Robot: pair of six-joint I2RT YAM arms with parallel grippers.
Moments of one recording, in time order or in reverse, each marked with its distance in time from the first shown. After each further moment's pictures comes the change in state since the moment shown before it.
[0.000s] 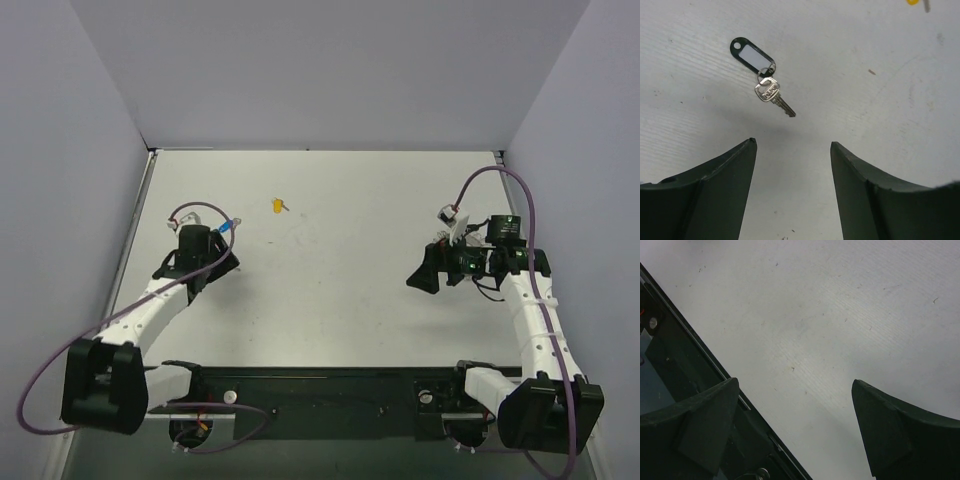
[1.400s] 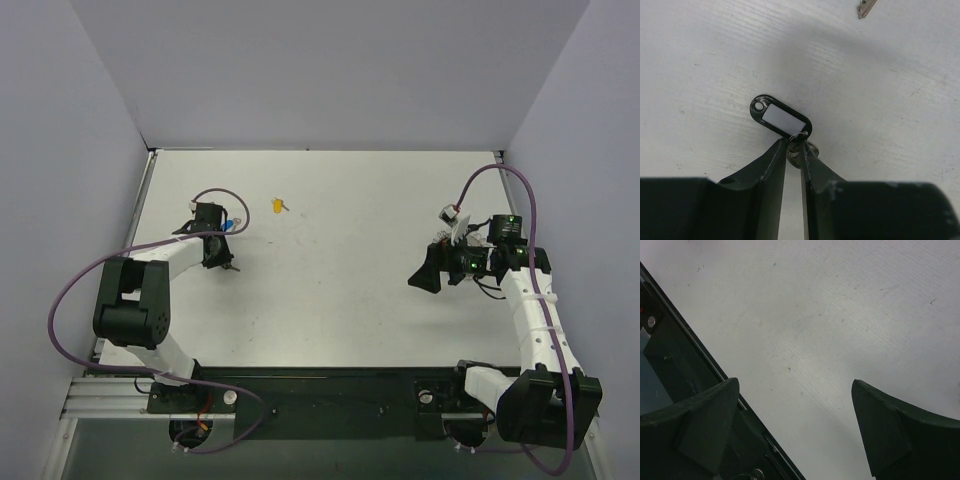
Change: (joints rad) left arm 0.047 0.556 0.283 -0.044 -0.084 0.245; right arm -0.032 0.028 -0.014 0.009 -0.034 -0.048
